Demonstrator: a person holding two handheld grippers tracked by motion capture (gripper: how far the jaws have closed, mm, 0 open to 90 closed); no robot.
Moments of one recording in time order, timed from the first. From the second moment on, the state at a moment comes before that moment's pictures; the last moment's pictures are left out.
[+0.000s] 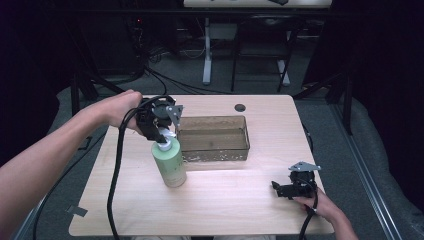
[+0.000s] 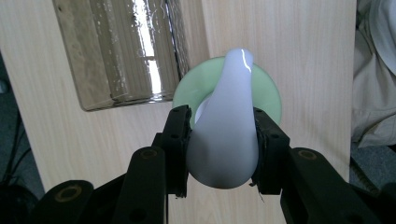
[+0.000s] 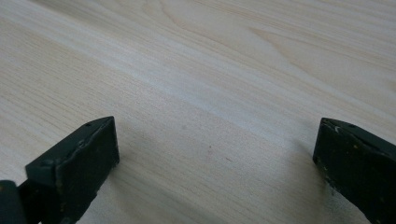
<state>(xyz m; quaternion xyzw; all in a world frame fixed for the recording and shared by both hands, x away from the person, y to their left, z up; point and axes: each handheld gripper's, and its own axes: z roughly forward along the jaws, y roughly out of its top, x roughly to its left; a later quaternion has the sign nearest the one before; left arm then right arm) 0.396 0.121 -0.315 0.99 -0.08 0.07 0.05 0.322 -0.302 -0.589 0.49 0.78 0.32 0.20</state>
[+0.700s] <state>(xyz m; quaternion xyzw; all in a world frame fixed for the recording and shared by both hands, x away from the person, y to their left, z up) 0.386 0.113 -0.277 0.99 -0.09 0.09 0.02 0.321 -0.302 -0.589 0.49 0.78 0.32 0.20</state>
